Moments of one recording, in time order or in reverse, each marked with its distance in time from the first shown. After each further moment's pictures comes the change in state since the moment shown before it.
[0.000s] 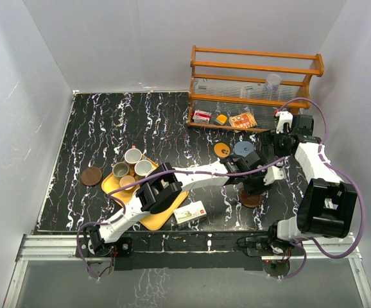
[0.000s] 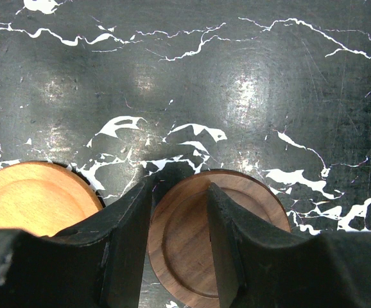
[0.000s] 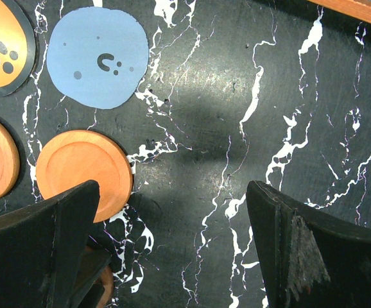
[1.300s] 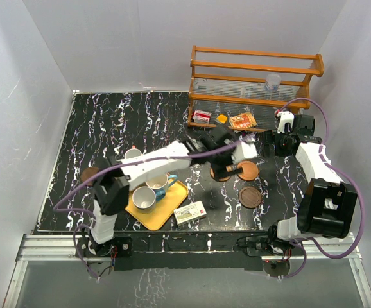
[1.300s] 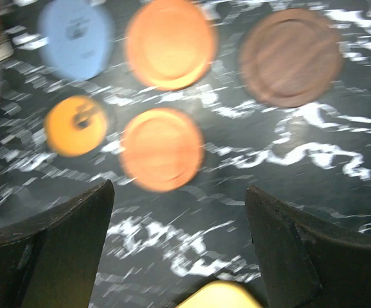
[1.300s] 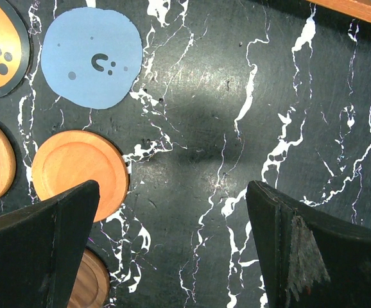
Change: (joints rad) left arm 0.117 -0.496 -0.319 -0.241 -0.139 0.148; right arm -0.011 -0.001 0.000 0.001 0.005 0.000
